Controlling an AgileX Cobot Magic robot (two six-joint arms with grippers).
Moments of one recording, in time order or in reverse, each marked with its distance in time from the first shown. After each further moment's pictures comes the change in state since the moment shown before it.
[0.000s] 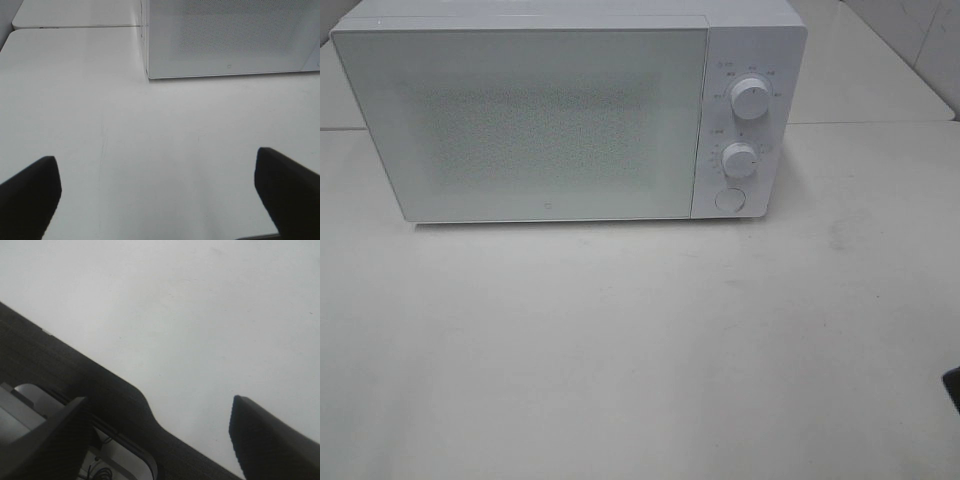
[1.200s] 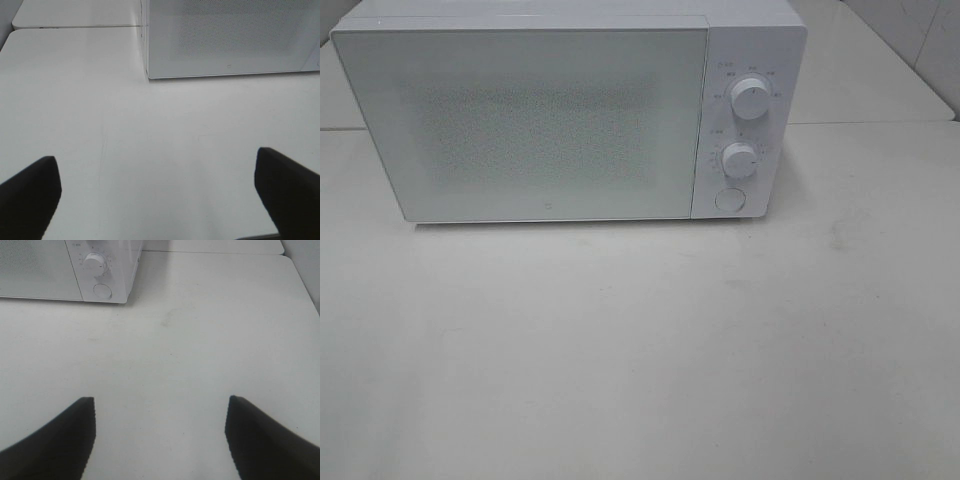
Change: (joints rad) left arm 0.000 0.000 0.000 0.000 0.000 0.000; right arm -0.447 -0.615 0.067 -0.055 0.085 0.003
